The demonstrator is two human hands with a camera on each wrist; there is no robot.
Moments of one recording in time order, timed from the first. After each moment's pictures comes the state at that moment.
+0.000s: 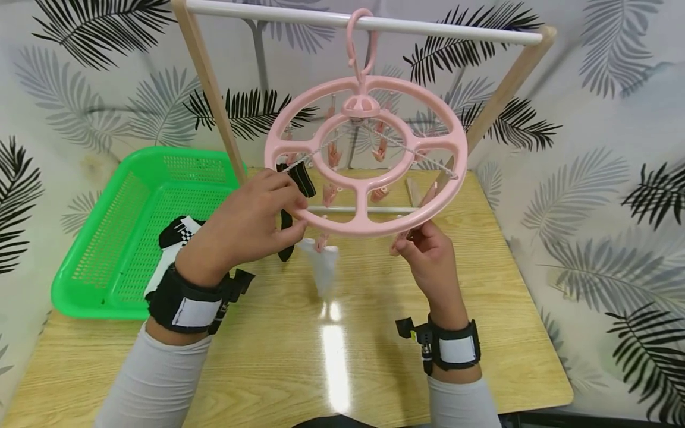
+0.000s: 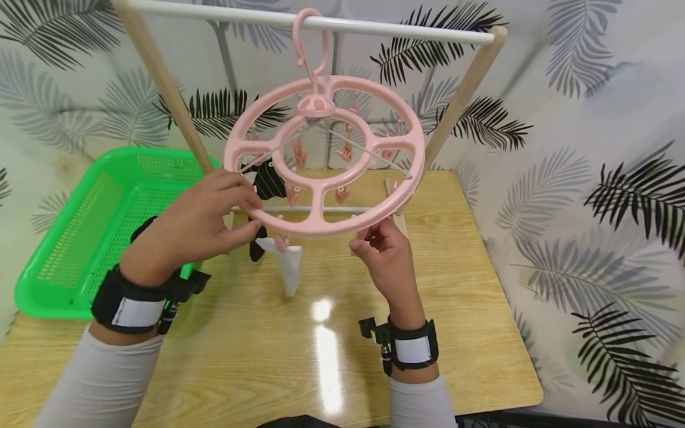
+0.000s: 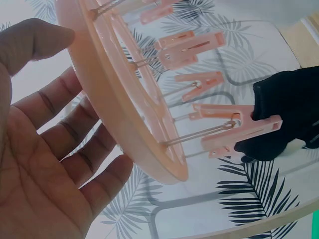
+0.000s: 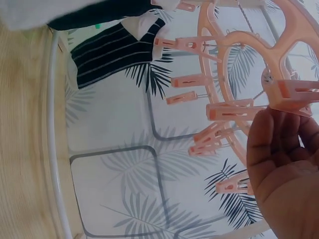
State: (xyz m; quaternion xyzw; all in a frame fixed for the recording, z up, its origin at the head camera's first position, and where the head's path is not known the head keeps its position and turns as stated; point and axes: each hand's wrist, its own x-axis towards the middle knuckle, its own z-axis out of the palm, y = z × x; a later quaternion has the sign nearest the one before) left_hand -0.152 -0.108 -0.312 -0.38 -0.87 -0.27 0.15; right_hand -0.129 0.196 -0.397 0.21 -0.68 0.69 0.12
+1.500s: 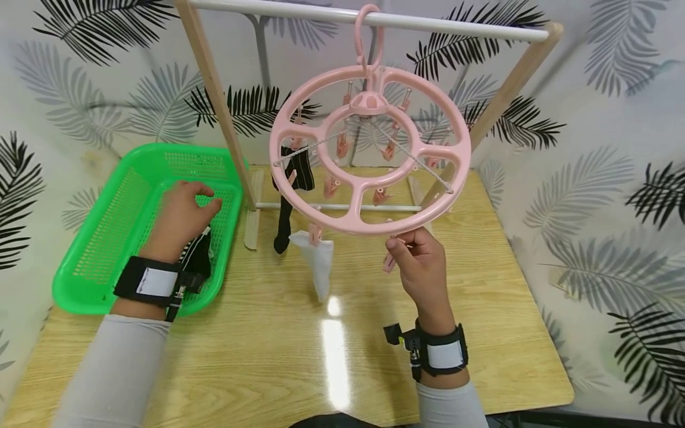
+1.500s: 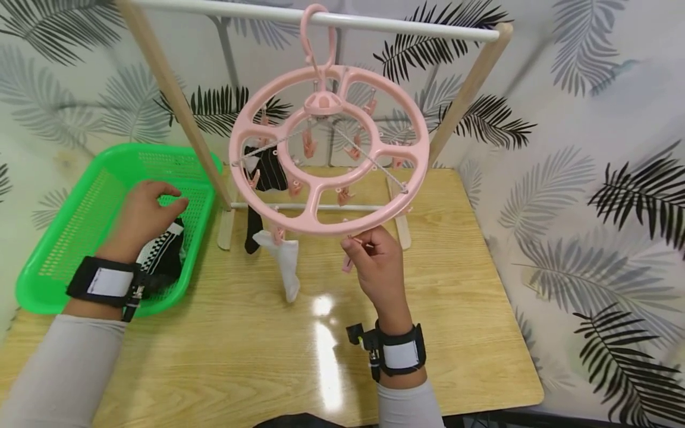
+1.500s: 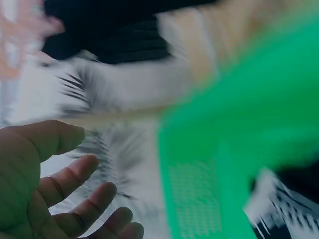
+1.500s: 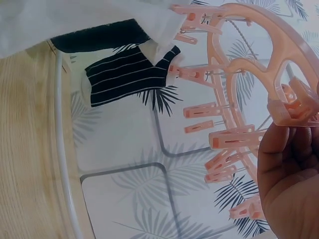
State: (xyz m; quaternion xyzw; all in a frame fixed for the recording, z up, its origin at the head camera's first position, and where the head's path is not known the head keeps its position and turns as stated) left_hand -0.192 -0.216 -0.407 -0.03 -0.94 -0.33 0.07; right_hand -0.123 0.175 -0.410 0.24 -0.67 0.68 0.18
